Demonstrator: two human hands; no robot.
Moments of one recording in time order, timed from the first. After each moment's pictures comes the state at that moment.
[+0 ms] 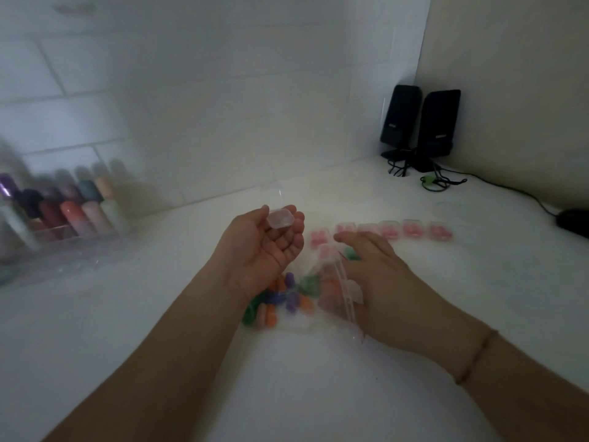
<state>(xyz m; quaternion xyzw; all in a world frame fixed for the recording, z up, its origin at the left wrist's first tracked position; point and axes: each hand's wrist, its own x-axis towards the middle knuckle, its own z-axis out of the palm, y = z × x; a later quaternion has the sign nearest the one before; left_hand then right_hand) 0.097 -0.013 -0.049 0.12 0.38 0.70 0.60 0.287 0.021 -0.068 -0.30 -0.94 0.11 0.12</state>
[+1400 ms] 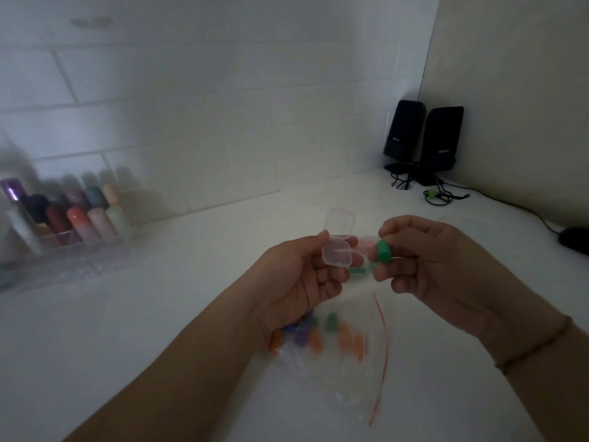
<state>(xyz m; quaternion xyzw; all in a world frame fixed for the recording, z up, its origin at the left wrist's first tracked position) 0.133 -0.020 -0.048 0.27 0.41 0.57 0.66 0.308 0.039 -0.024 -0.29 -0.55 0.70 0.35</state>
